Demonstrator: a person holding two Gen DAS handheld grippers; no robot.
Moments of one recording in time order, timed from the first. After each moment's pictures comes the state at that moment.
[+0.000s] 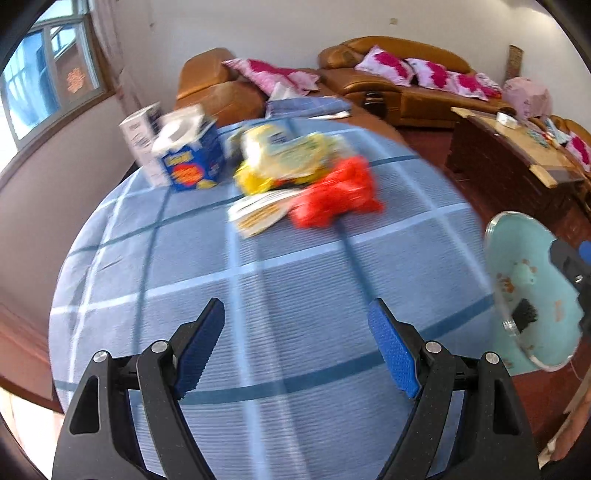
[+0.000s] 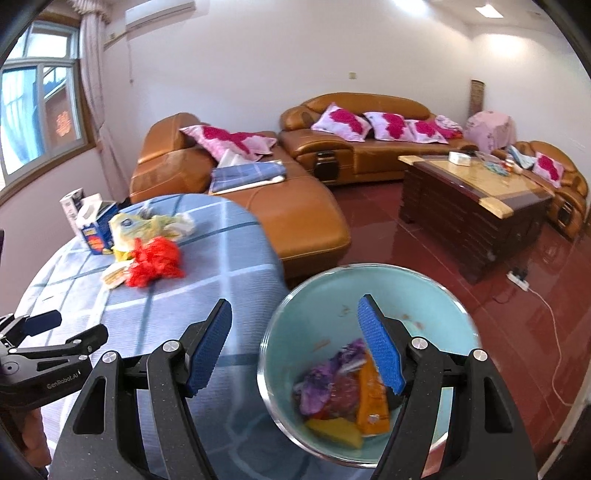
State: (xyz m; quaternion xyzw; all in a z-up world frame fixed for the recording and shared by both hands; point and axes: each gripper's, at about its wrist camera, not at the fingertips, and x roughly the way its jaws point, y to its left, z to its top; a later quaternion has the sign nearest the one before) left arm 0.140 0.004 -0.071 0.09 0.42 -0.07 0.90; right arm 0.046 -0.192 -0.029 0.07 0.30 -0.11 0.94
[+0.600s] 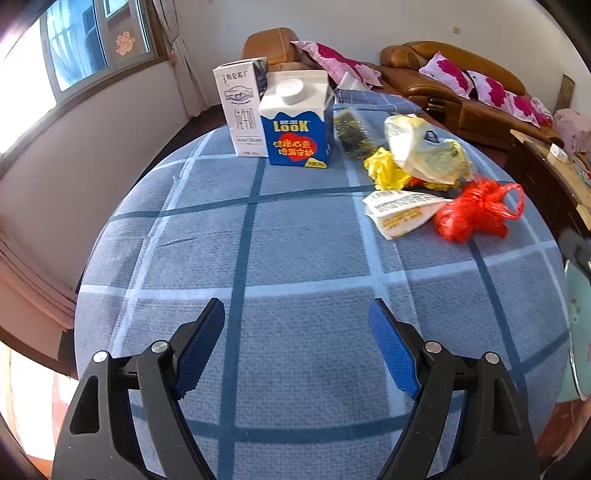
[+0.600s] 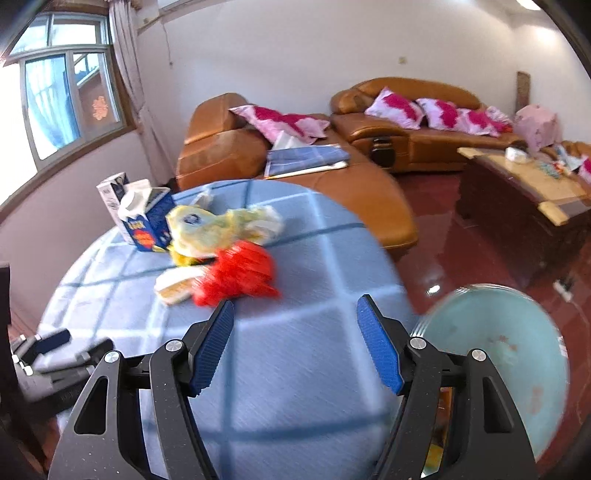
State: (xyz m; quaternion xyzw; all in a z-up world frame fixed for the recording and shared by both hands) left arm 0.181 0.096 -0.082 0.05 0.44 0.02 0.90; right arm 0.136 -0.126 -0.036 0.09 0.34 -0.01 0.94
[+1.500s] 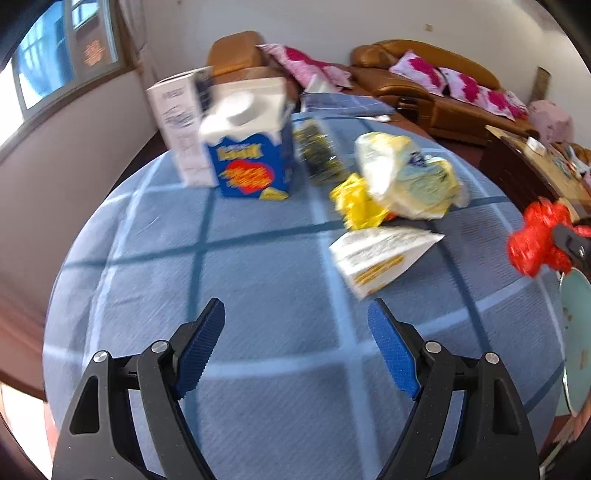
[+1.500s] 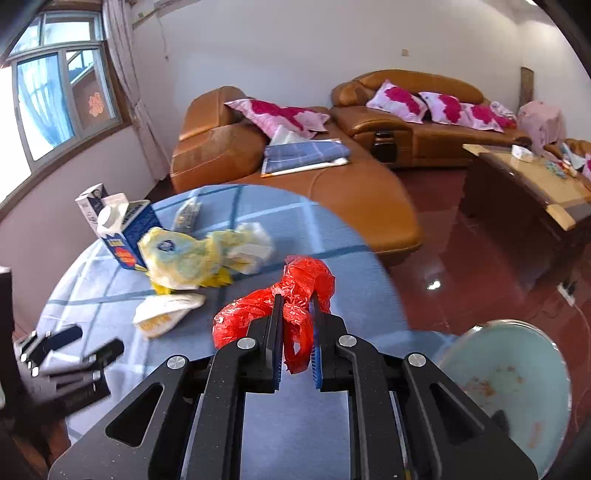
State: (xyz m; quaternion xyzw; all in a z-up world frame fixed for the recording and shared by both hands) left arm 0.242 0.069 -0.086 0.05 0.43 -0.05 0.90; right arm 0.171 -0.154 -0.036 0.08 0.35 -0.02 0.93
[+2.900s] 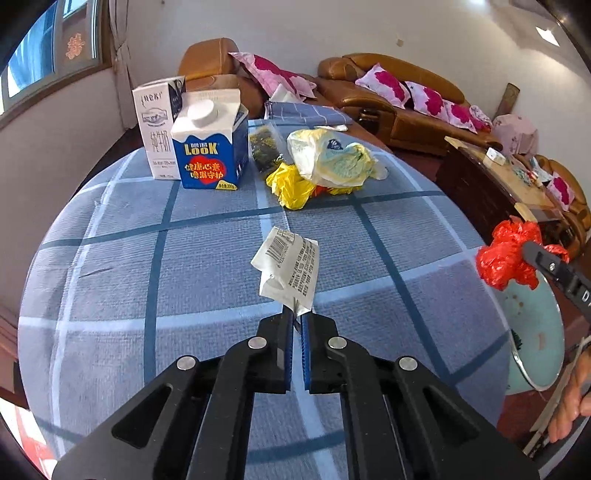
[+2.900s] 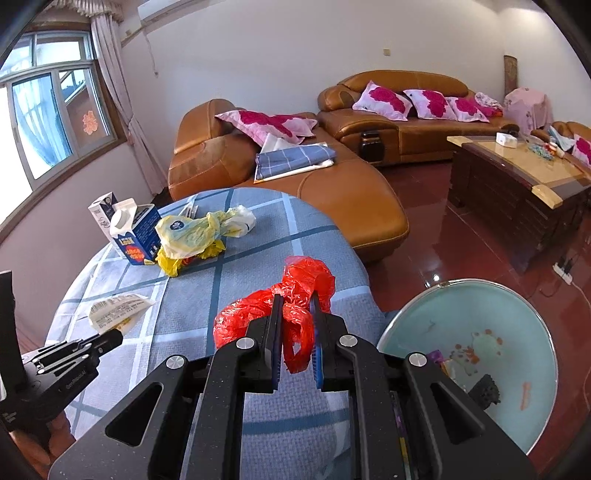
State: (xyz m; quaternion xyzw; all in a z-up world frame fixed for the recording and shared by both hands) left arm 0.184 0.065 -0.073 0.01 0.42 -0.12 0.90; right arm 0.114 -0.165 -0.027 0.11 0.33 -0.03 0.94
